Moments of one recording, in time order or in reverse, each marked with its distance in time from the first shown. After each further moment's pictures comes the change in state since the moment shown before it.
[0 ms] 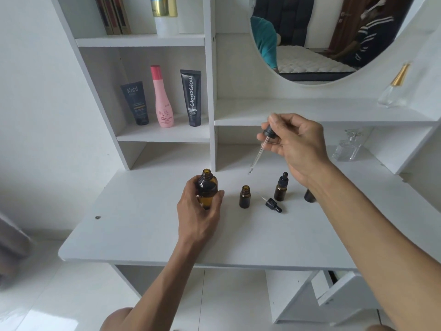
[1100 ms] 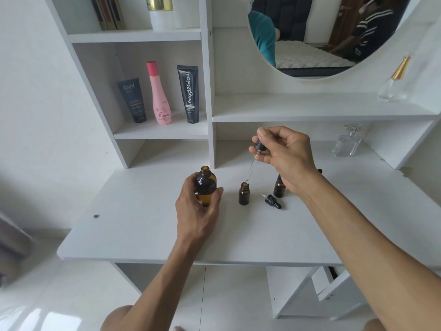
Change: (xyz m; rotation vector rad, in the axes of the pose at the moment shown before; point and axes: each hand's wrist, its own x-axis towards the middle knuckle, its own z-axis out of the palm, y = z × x) left_hand -0.002 0.007 -0.001 -0.005 0.010 -0.006; right_hand -0.008 0.029 0.002 -0.042 -0.011 0.044
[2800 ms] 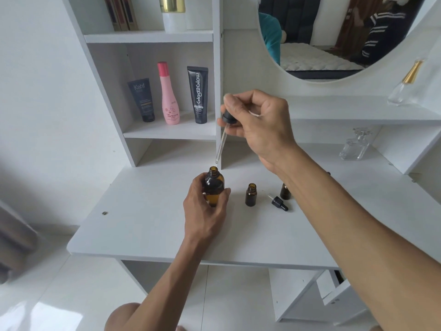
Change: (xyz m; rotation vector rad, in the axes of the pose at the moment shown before) left_hand 0.000 -0.002 -0.001 -0.013 -0.029 -0.006; right_hand -0.003 -0.052 0.070 0.011 -0.159 -0.197
